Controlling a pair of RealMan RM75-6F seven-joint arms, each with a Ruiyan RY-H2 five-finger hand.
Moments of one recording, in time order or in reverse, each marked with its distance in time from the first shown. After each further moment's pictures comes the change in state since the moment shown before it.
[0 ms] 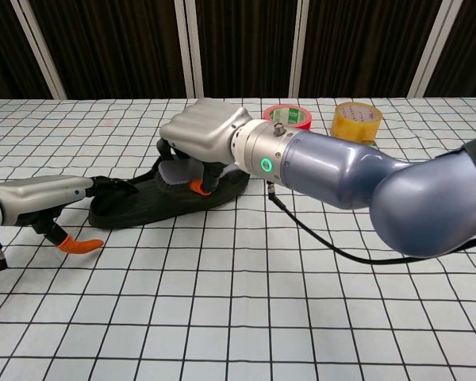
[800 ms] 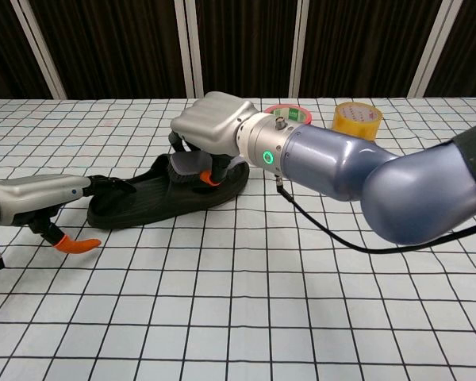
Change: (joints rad) left arm 0.002 0.014 0.009 -0.020 -0.010 0.015 0.018; right arm 0.010 -0.009 0.014 0.070 0.064 -0.010 -0.051
